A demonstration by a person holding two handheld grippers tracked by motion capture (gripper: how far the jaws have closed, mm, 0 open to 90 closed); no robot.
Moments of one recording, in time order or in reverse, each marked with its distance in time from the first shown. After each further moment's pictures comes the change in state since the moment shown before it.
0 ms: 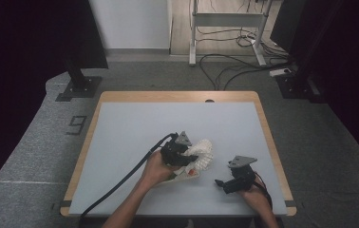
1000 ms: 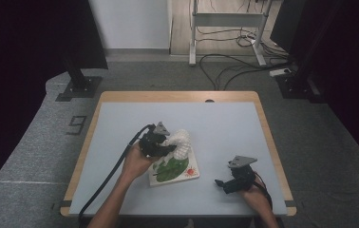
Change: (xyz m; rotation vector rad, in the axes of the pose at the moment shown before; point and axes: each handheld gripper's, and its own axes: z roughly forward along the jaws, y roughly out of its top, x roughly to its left) left arm 0.047 -0.029 -0.050 0.032 0.148 -0.087; right arm 0.000 0.000 0.000 0.000 -0.002 -0.003
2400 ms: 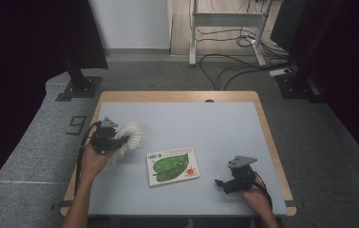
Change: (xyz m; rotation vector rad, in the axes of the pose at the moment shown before) left arm 0.092 -0.089 -0.066 -0.010 0.243 -0.249; right arm 0.000 0.000 0.000 0.001 0.001 0.001
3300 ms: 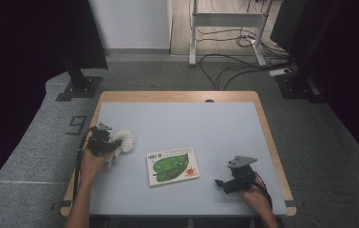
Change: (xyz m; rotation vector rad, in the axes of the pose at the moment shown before) left arm 0.034 -0.036 0.041 0.064 0.043 -0.107; right arm 0.000 0.000 0.000 0.000 -0.001 0.000
